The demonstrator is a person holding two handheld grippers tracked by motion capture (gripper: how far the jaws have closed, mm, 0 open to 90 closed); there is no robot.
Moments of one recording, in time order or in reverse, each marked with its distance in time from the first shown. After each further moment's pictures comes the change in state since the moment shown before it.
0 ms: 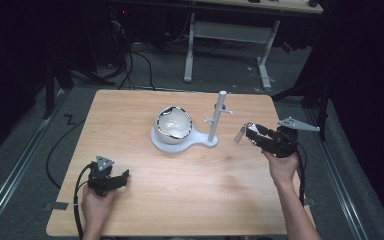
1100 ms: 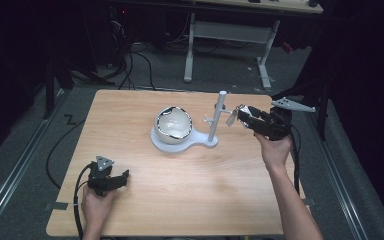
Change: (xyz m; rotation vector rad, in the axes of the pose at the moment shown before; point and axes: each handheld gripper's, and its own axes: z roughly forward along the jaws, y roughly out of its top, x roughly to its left) left arm 0.000 0.000 0.000 0.000 -0.001 0.000; right arm 0.028 0.053 0.013 -0.046 0.018 -0.021
